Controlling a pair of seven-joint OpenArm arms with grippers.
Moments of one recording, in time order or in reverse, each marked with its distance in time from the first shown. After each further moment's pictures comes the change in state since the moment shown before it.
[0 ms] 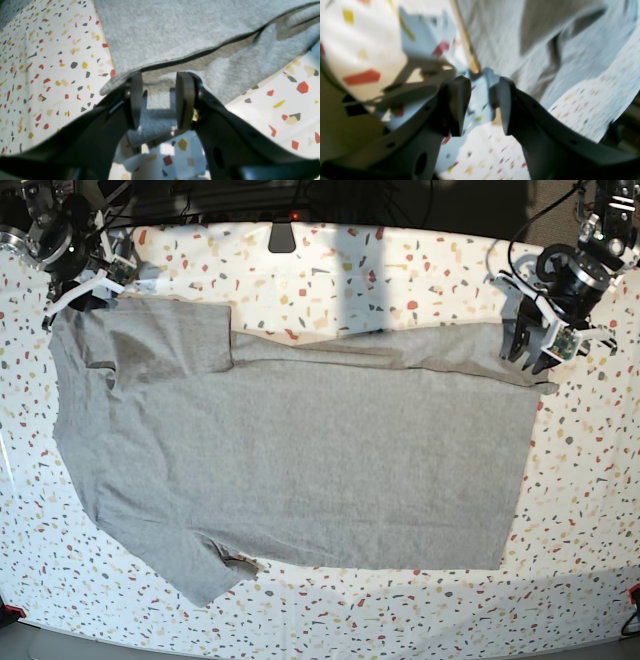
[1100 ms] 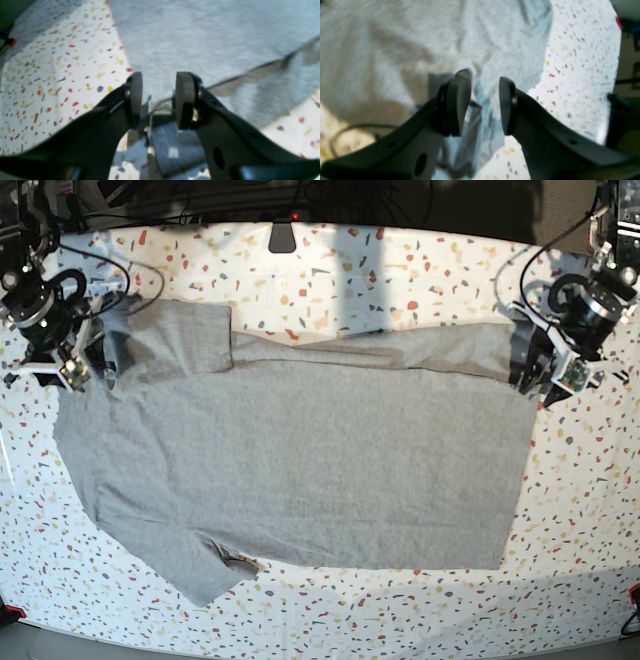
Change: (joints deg) left arm -5.2 -2.6 0.1 -0.3 -0.1 -0.1 0.9; right arm 12.8 0.3 1.4 -0.1 28.3 -9.9 -10.1
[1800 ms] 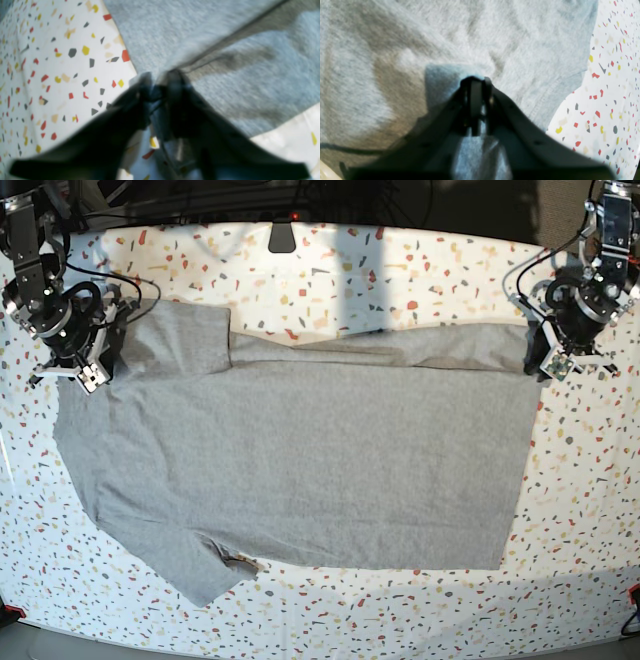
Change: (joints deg) left arm -7.9 2.0 0.2 -19.9 13.9 -5.1 -6.9; right arm 12.4 -0.2 -10.6 -23.3 -2.5 -1.1 13.1
